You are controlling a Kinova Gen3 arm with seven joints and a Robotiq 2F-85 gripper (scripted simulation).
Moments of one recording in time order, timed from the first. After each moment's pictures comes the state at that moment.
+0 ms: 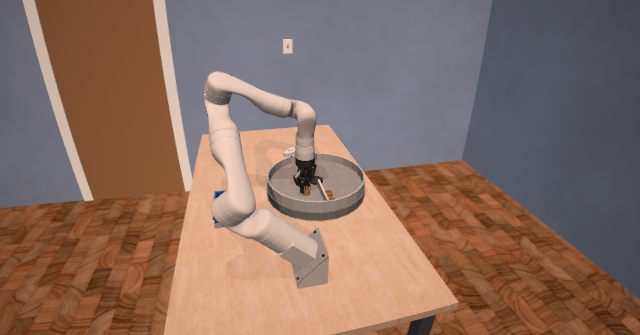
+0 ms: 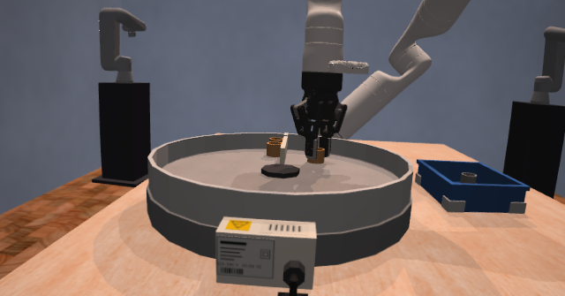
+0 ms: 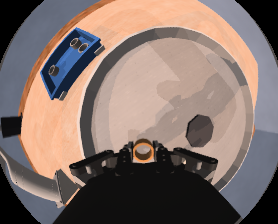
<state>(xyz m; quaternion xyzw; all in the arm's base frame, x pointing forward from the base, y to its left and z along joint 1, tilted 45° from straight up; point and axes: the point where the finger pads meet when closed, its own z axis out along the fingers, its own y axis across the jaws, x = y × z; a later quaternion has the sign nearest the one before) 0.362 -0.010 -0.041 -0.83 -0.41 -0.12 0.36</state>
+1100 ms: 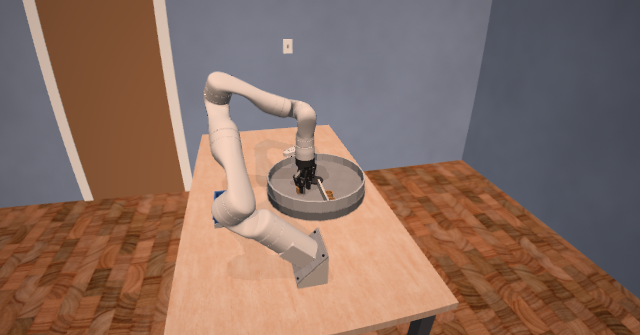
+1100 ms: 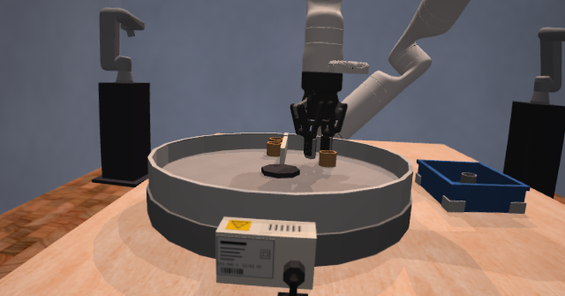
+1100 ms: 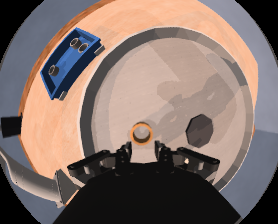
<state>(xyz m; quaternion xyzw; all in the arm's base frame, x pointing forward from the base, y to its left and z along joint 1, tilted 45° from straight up) 0.362 -0.010 -0.041 -0.83 -0.41 -0.12 0.36</state>
